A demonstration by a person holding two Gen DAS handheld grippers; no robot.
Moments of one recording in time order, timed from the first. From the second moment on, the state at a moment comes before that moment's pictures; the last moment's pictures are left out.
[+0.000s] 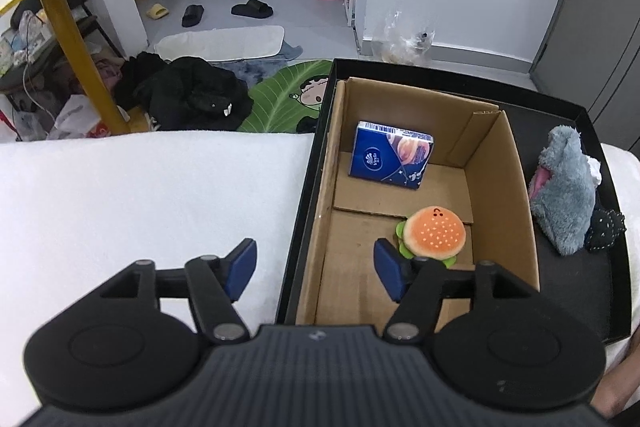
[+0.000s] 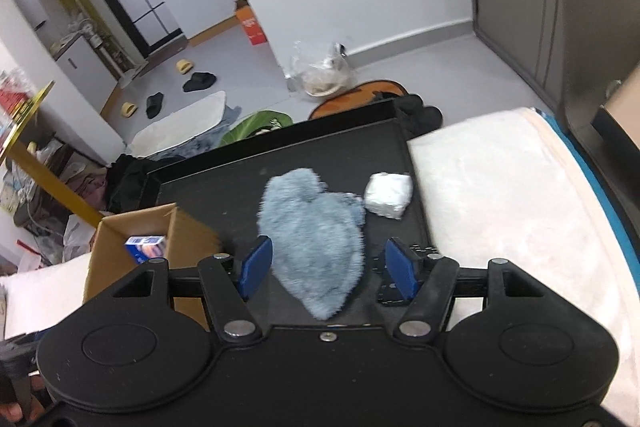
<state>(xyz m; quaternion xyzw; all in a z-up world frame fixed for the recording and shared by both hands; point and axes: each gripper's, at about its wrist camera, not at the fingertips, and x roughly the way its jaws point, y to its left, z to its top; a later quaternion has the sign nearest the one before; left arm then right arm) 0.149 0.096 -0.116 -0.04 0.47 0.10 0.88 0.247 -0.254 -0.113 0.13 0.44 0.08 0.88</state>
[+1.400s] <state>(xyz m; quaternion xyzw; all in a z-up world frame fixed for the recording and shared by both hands) 0.160 0.086 -0.121 -0.01 0.49 0.11 0.87 0.297 -0.231 -0.211 -0.07 0.53 0.05 0.84</state>
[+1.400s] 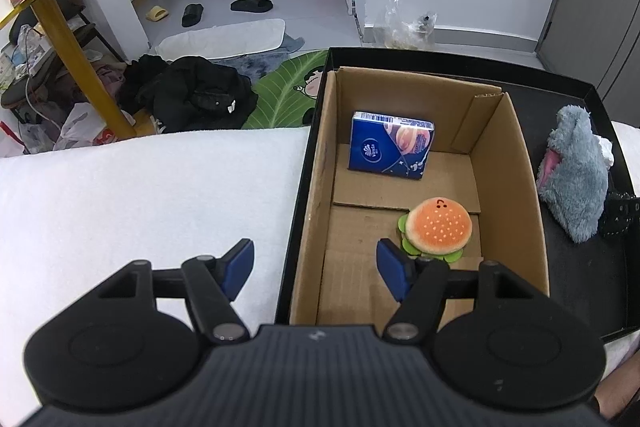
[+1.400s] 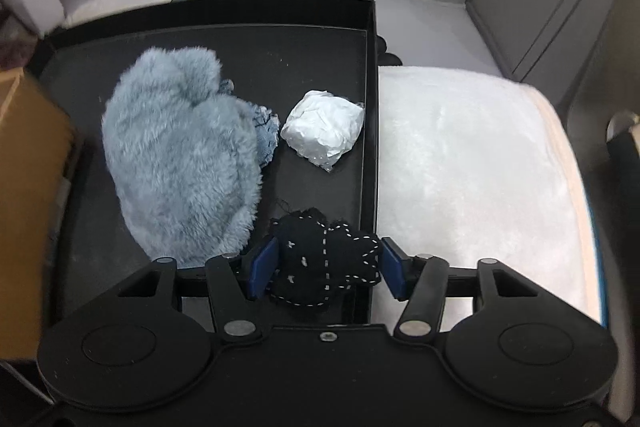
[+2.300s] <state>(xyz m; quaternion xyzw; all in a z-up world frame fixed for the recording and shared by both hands) 0.153 0.085 -0.112 -0.01 0.47 0.11 0.87 0.272 -0.243 -0.151 -0.02 0.45 0.05 0.89</state>
